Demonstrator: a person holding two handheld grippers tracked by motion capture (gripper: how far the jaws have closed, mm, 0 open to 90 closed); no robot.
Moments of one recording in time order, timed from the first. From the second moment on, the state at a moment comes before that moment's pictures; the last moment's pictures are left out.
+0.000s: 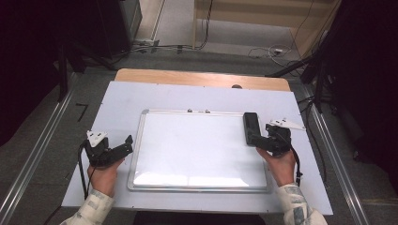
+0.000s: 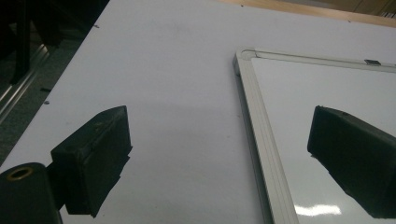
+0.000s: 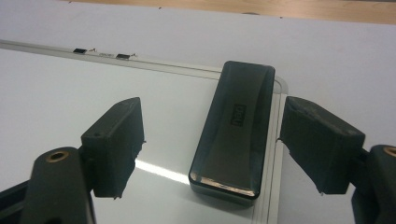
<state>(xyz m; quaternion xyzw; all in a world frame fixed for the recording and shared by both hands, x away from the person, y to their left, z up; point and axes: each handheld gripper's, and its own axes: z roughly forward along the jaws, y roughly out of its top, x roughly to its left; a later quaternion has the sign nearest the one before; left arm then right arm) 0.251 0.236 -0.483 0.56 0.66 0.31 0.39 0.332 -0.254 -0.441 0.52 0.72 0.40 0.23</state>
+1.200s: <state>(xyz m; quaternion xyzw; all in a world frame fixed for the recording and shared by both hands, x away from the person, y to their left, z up) 0.251 0.235 -0.483 0.56 0.66 0.31 0.39 0.299 -0.296 -0.441 0.53 0.71 0.40 0.24</state>
